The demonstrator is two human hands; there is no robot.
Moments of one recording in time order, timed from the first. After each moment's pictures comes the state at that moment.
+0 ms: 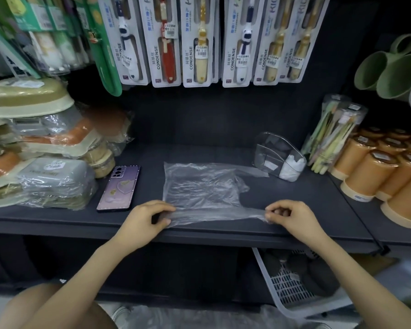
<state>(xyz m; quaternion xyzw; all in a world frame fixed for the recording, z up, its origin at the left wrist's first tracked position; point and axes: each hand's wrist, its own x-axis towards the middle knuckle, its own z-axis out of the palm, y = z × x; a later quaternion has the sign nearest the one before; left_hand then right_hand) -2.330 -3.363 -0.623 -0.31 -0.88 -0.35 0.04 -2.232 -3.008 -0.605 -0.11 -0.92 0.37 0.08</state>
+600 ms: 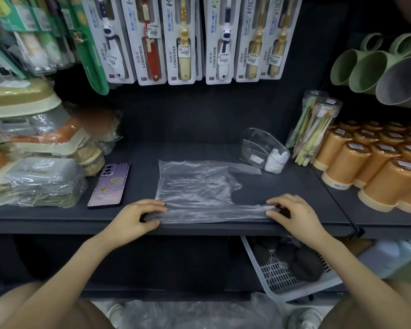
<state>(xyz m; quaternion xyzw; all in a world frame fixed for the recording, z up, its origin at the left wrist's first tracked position) -2.327 -3.371 -0.622 -0.32 -0.87 -0.37 -0.05 -2.196 -2.982 -0.612 -0.03 -0.97 0.20 0.15</state>
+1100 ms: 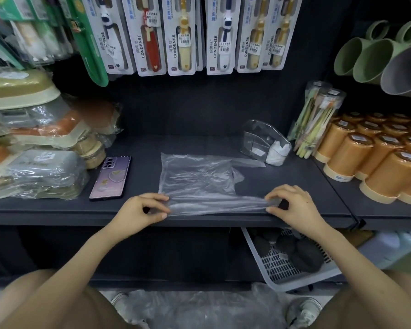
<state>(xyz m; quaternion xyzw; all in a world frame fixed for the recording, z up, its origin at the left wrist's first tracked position) -2.318 -3.364 -0.621 -0.29 -0.85 -0.43 -0.07 -2.198 -2.990 -0.607 -0.04 -0.97 0.19 0.12</state>
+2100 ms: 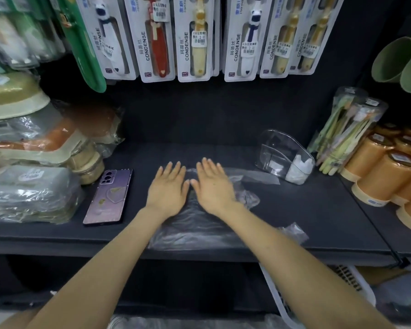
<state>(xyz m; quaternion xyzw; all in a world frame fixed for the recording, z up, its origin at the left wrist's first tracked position) -2.412 -3.282 -0.614 -0.24 -0.97 -0.08 0.03 -2.375 -3.143 -0.601 0.02 -1.00 0.06 0.05</state>
